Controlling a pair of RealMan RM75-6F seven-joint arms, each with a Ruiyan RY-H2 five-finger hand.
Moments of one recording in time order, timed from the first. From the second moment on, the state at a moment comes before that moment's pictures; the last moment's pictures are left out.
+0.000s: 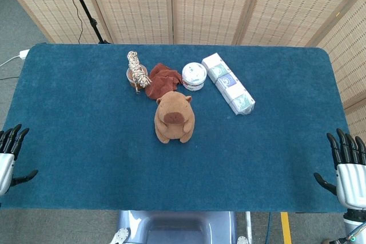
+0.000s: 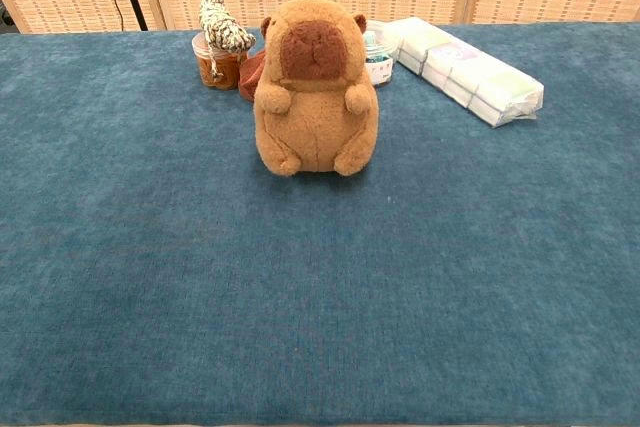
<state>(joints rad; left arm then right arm) -0.08 -1.09 -0.02 -1.63 1.50 1.49 0.05 0.01 -1.16 0.09 -1.64 -1.56 1.66 -0.21</state>
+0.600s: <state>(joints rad) -0.07 -1.08 -0.02 -1.63 1.50 1.49 0.03 0.02 -1.16 0.09 -1.69 -1.47 1.55 -0.16</state>
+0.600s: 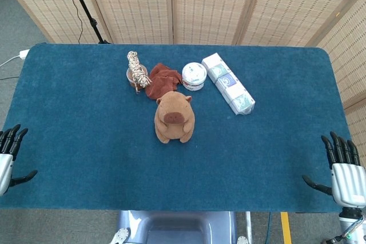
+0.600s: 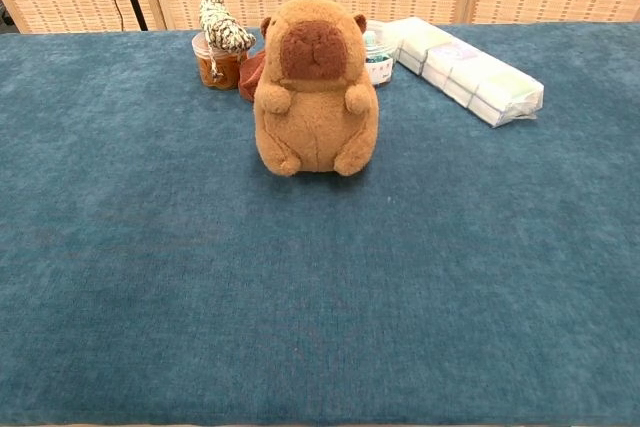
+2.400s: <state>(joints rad) -0.05 -1.07 -0.05 -1.73 1.52 1.58 0.05 0.91 -1.35 0.49 -1.71 -0.53 1.05 -0.50</state>
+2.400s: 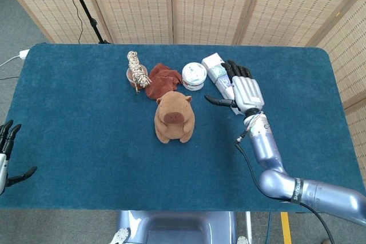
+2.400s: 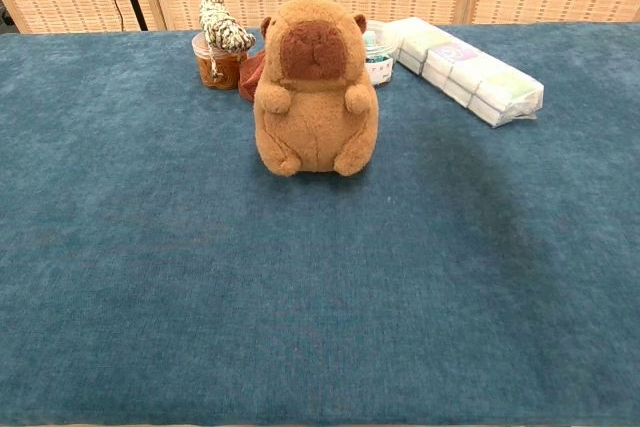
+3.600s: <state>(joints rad) -0.03 -1.05 -0.05 -1.71 1.52 1.59 -0.02 1.26 -1.77 0.52 -1.35 -0.30 1.12 -0.71</state>
